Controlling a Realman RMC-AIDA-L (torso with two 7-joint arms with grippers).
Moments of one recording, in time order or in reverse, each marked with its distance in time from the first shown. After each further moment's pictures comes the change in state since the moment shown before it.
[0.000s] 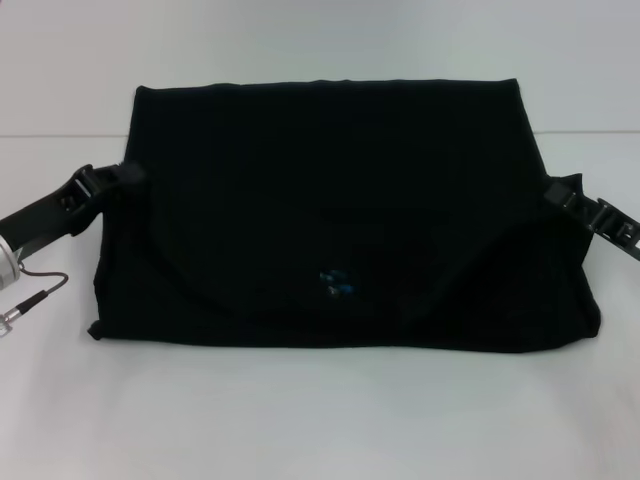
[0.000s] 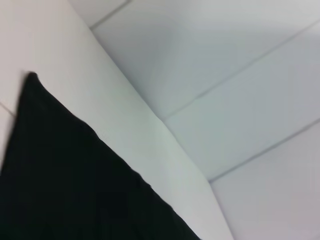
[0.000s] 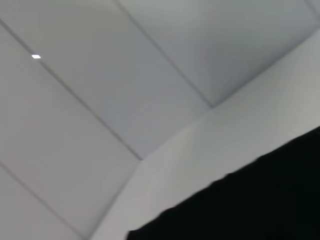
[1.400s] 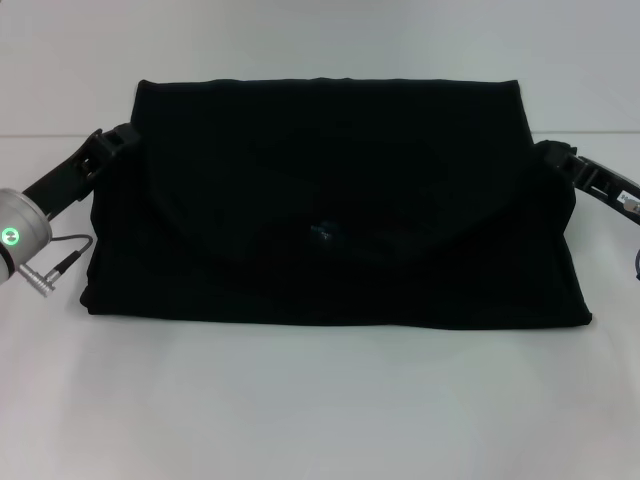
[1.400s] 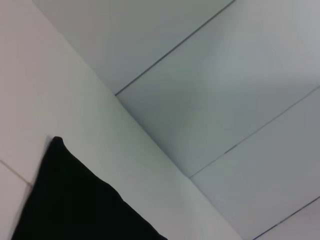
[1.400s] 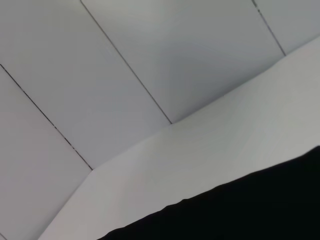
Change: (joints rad) left arm -0.067 -0.050 0.006 -0.056 -0.192 -0.230 0.184; right arm 0.108 0.001 -0.015 0.006 0.048 0.234 -0.091
